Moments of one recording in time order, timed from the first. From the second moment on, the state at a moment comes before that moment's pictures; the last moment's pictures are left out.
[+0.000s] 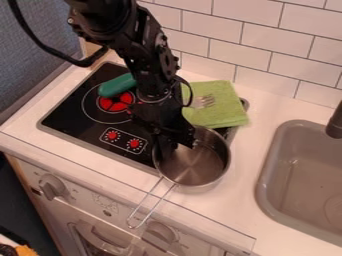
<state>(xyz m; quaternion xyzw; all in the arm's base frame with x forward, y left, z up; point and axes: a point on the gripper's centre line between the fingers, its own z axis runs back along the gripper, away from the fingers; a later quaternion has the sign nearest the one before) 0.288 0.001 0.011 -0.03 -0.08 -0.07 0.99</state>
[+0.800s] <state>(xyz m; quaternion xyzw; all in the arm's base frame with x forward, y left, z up) 0.285 0.030 0.036 -0.03 -0.10 -0.06 0.99</state>
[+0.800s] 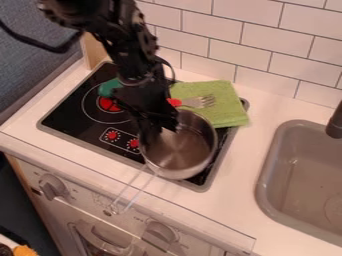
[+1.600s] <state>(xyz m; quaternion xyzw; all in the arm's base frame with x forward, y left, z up) 0.271 0.145 0.047 0.00 -0.12 0.06 0.99</state>
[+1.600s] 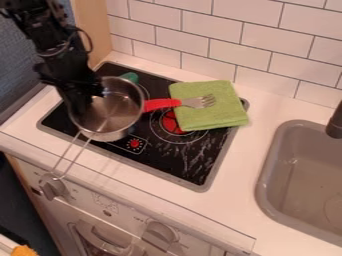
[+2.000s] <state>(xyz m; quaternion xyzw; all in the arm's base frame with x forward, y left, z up) 0.268 0.189 0.034 0.01 -0.10 0.12 0.99</state>
